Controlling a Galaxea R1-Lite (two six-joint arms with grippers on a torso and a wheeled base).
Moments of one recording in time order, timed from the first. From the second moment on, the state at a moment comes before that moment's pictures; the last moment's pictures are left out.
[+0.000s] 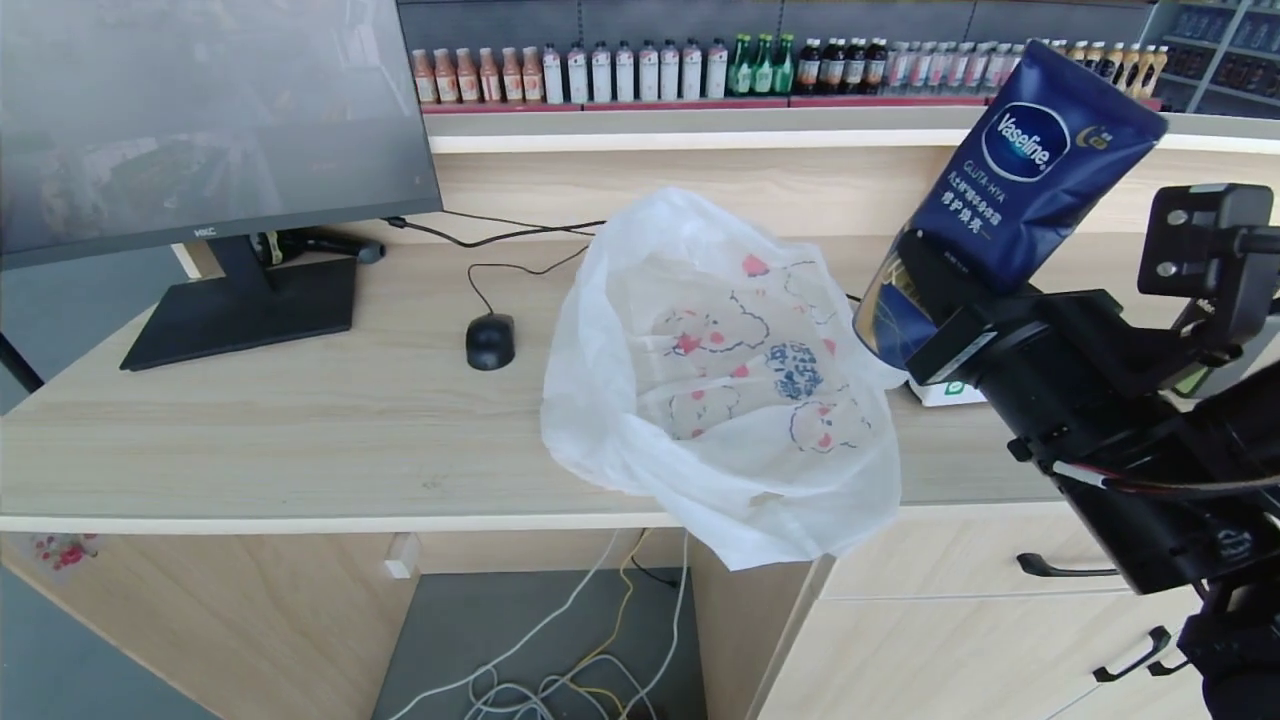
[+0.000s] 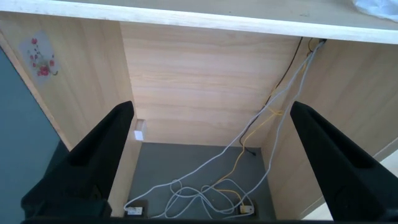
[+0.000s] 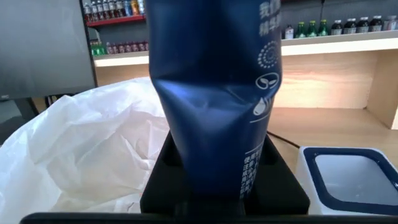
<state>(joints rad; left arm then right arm) 0.00 0.00 0.00 0.00 0.00 -0.01 0.61 1.64 -0.56 -1.57 -0.27 -0.09</state>
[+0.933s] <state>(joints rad) 0.00 0.00 0.00 0.00 0.00 0.00 0.61 1.56 -0.47 -1.57 -0.27 -0.09</state>
